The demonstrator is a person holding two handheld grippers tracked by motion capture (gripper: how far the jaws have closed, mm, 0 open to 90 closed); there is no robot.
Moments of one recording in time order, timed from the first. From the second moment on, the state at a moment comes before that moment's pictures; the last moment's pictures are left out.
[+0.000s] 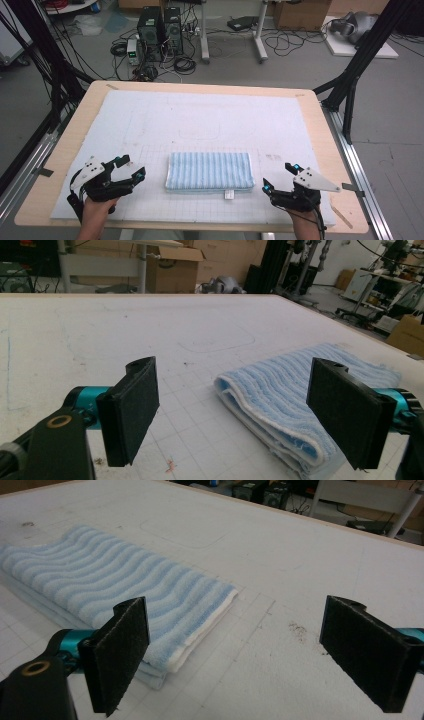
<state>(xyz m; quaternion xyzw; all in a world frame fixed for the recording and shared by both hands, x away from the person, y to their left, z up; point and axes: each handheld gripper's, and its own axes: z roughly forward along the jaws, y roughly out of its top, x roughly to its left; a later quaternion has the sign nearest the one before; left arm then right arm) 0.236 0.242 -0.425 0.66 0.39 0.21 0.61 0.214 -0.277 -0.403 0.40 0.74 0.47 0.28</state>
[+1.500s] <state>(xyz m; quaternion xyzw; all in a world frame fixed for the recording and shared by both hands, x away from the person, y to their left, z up) 0.233 0.243 -0.424 0.66 0.39 0.22 0.61 0.213 -0.274 -0.401 0.39 0.74 0.48 0.28</state>
